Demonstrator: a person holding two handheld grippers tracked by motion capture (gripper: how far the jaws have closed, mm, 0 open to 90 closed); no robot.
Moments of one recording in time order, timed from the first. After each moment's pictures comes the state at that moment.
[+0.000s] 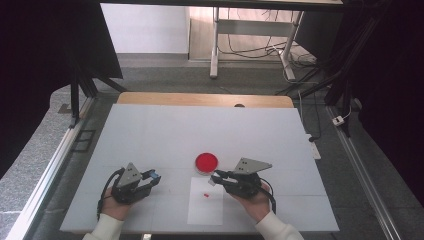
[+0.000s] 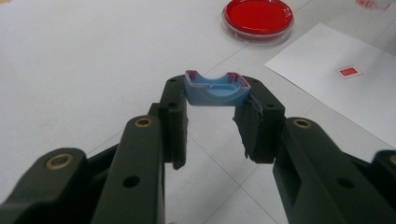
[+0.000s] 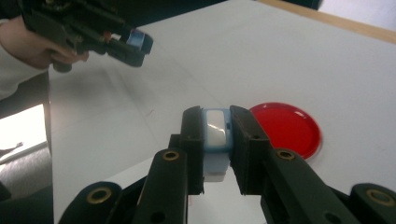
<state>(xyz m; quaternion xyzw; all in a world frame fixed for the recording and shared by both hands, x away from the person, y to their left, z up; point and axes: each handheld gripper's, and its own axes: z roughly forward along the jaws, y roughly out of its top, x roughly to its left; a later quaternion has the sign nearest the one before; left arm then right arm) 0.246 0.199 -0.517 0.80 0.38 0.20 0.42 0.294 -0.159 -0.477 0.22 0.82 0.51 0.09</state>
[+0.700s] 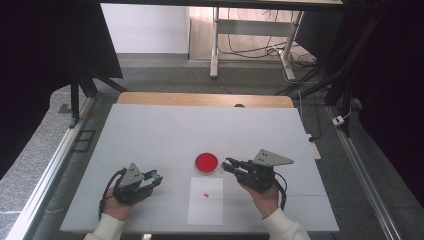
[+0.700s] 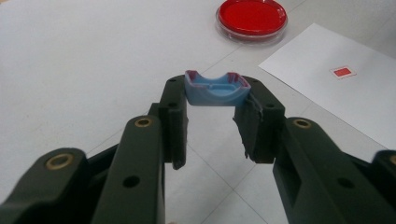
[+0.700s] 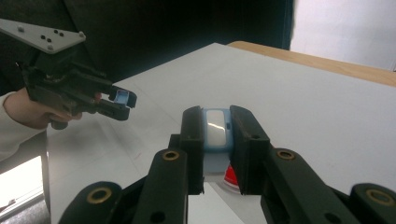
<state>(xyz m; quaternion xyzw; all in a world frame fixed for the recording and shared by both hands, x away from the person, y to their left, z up) 0.246 0.195 -0.517 0.80 0.37 0.20 0.42 0.301 -0.187 -0.454 0.26 0.77 0.58 0.11</state>
